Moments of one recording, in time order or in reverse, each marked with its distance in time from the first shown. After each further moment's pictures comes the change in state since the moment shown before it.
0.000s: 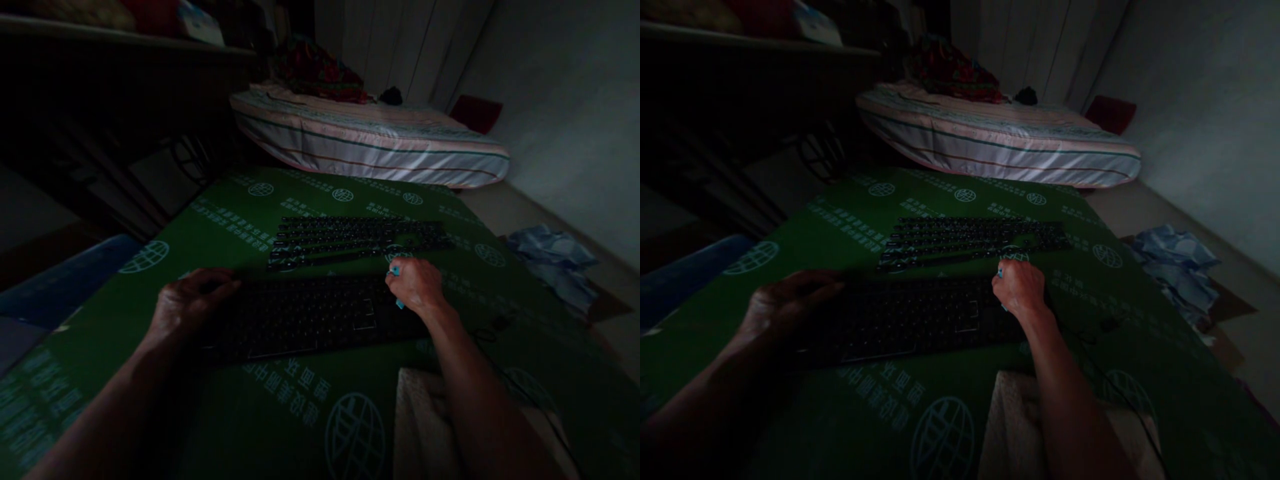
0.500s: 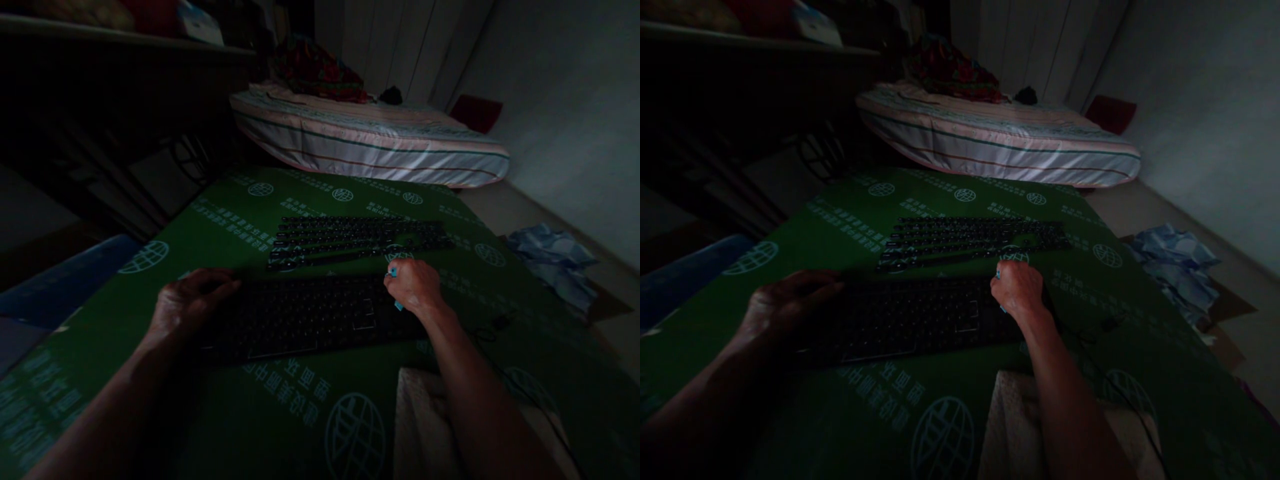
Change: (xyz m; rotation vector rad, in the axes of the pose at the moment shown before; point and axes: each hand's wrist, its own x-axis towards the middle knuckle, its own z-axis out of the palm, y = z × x) left_hand 0.001 0.001 0.000 0.004 -0.002 0.016; right_hand -0.001 -0.003 -0.002 -0.007 -0.021 0.011
